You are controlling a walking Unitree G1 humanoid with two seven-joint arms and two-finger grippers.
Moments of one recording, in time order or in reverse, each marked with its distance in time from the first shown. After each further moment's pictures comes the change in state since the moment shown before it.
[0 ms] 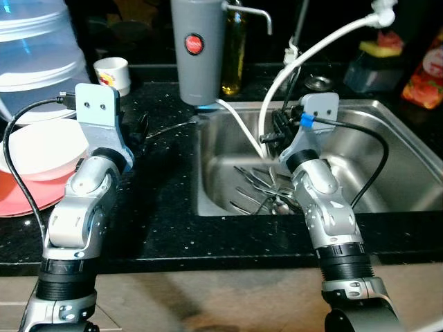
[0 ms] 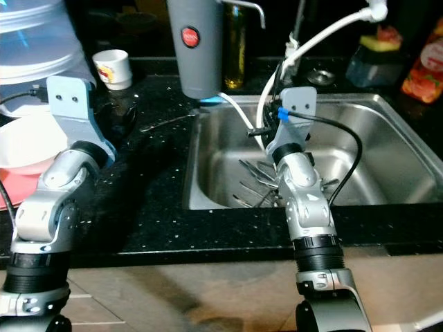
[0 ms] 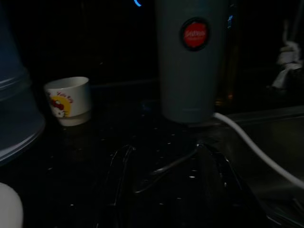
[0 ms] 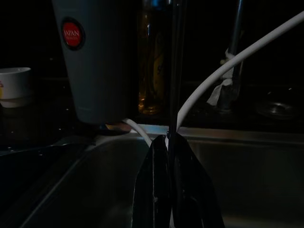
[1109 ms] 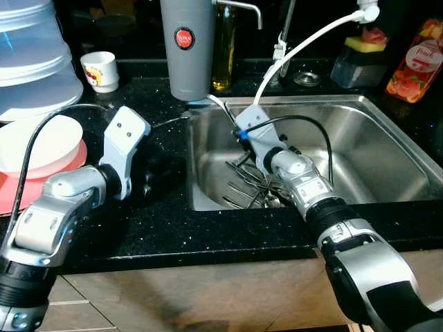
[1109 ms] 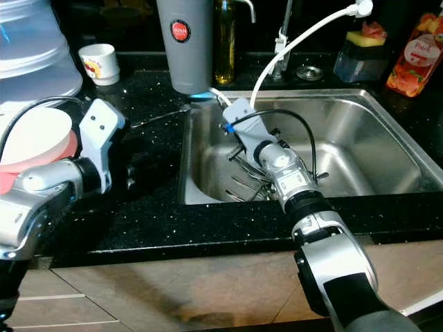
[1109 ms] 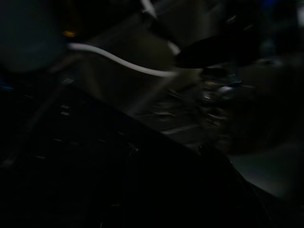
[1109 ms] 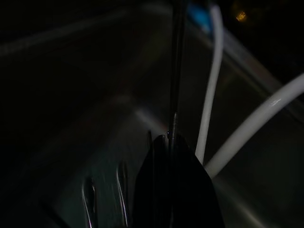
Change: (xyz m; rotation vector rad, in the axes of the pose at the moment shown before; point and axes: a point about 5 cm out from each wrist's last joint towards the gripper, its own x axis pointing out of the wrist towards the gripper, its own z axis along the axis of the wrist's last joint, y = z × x) left arm -0.028 -0.009 -0.015 0.190 0.278 -0.725; right arm 0.034 0.013 -0.054 -0.534 0.408 0.381
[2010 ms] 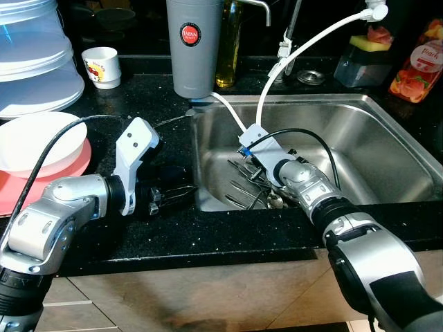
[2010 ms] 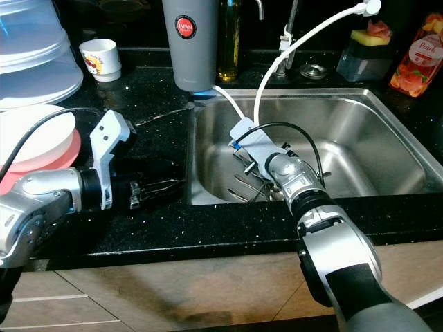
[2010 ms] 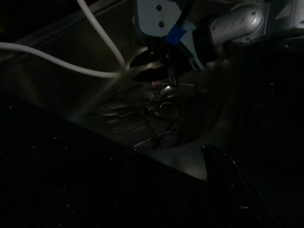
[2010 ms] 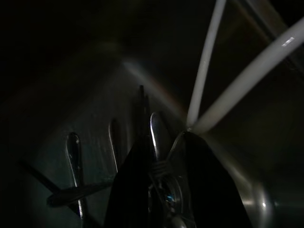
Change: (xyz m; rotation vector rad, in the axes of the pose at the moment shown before) left arm -0.004 -0.019 0.007 -0.042 0.003 -0.213; right arm -0.005 -0.008 -0.027 -0.049 0.160 -0.026
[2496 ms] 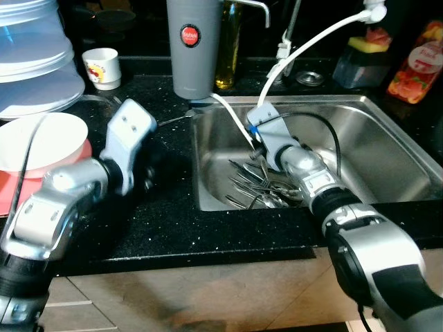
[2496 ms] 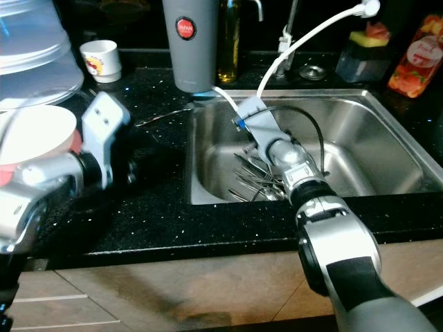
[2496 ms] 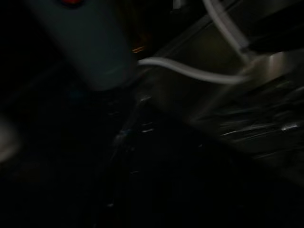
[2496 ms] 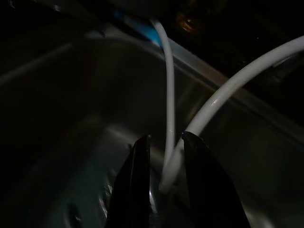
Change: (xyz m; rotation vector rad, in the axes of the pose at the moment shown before) left arm -0.006 0.049 0.025 0.275 0.053 0.538; right arm -0.001 -0.020 0.040 0.218 -0.206 -0.077
